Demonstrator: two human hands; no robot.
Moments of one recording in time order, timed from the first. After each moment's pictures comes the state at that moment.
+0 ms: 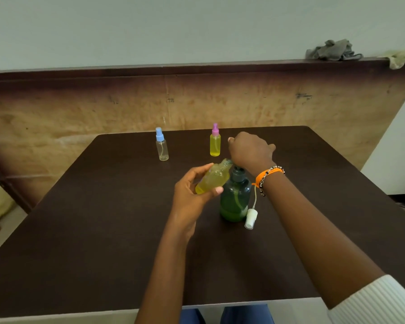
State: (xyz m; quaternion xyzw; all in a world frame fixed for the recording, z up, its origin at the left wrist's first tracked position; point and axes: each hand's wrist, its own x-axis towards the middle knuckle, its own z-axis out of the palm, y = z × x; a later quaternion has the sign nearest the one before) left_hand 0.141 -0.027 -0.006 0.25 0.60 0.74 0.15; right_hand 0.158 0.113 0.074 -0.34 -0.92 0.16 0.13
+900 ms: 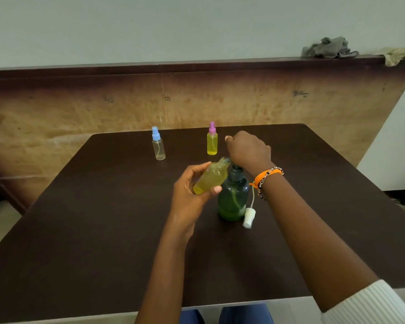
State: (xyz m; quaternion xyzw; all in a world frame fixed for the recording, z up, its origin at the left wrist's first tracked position) left_hand 0.141 -0.022 -0.006 0.26 0.60 0.74 0.14; right_hand 0.157 0.118 0.071 -0.33 -0.91 0.20 0.14
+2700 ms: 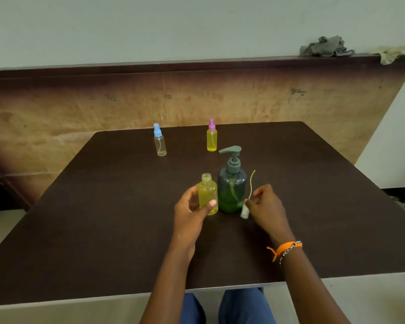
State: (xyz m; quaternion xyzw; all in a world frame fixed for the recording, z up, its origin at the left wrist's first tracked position) left_hand 0.168 -0.040 -0.050 0.17 0.63 0.74 0.16; right_hand 0.244 0.111 -0.048 -0.37 -0.83 0.39 0.18
